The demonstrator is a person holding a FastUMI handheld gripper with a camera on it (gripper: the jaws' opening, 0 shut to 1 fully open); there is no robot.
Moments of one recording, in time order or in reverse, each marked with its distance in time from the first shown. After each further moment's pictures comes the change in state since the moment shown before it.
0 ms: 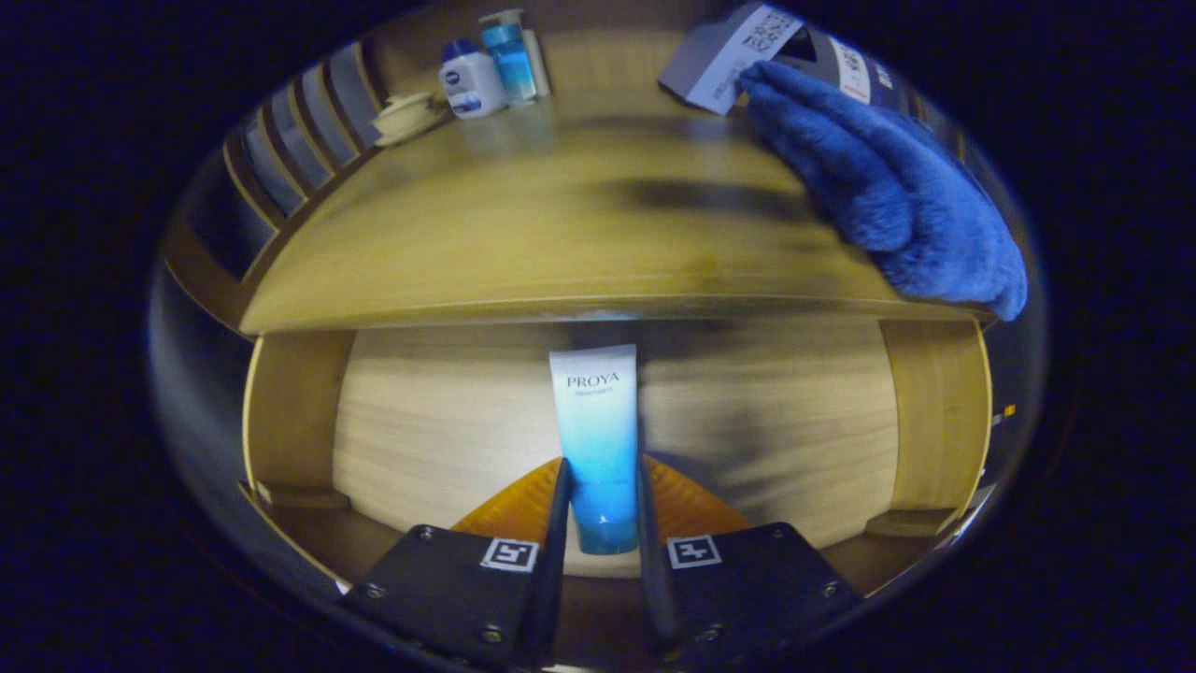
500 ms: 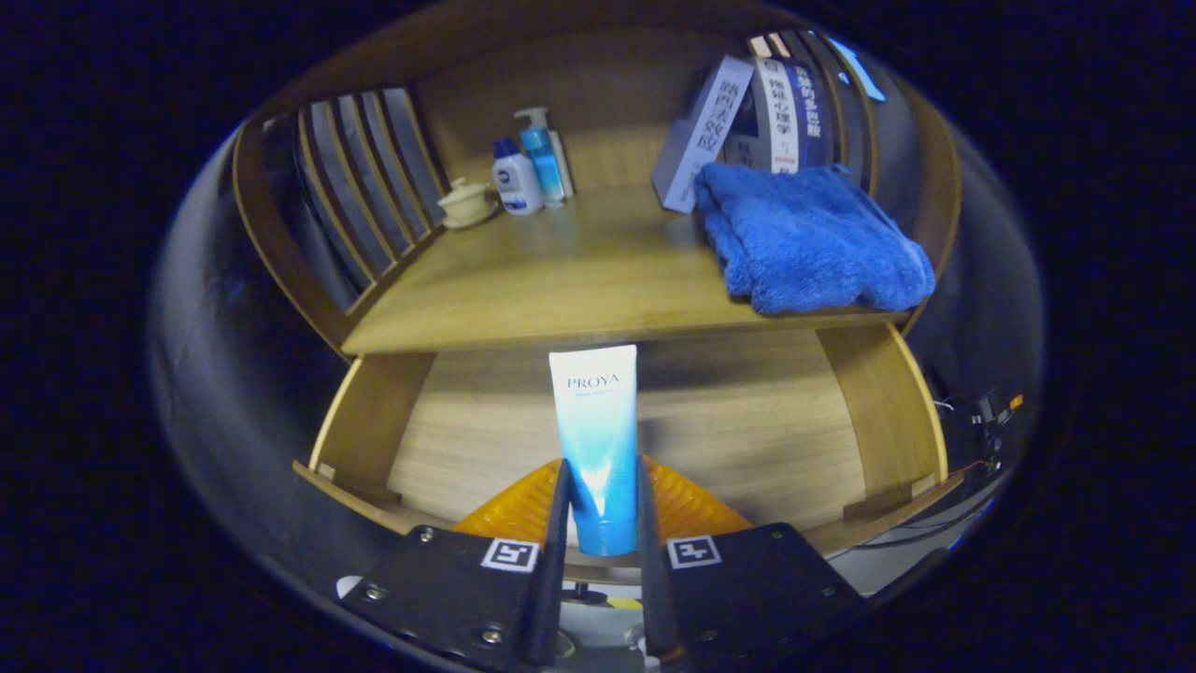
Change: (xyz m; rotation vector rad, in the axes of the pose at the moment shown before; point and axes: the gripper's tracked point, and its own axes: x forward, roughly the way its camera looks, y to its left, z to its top) arm -0.084 0.000 -0.003 0.017 -0.319 0.094
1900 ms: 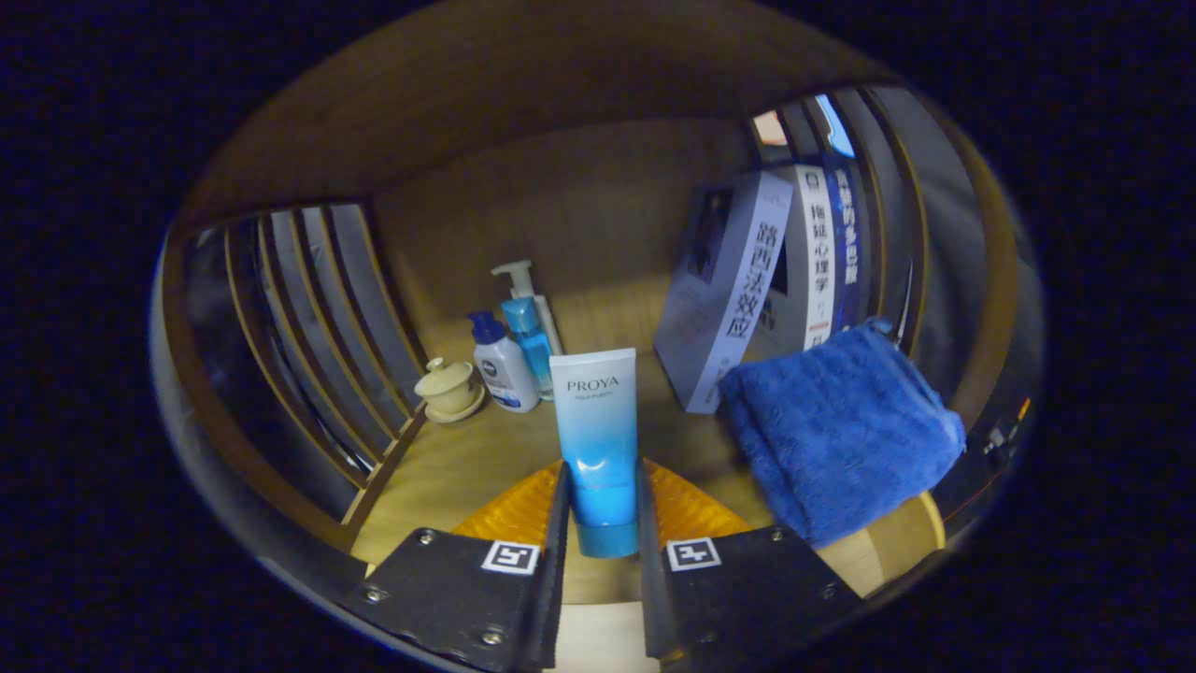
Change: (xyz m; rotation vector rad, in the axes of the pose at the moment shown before) arm 0.080 0.022 0.177 0.137 -0.323 -0.085
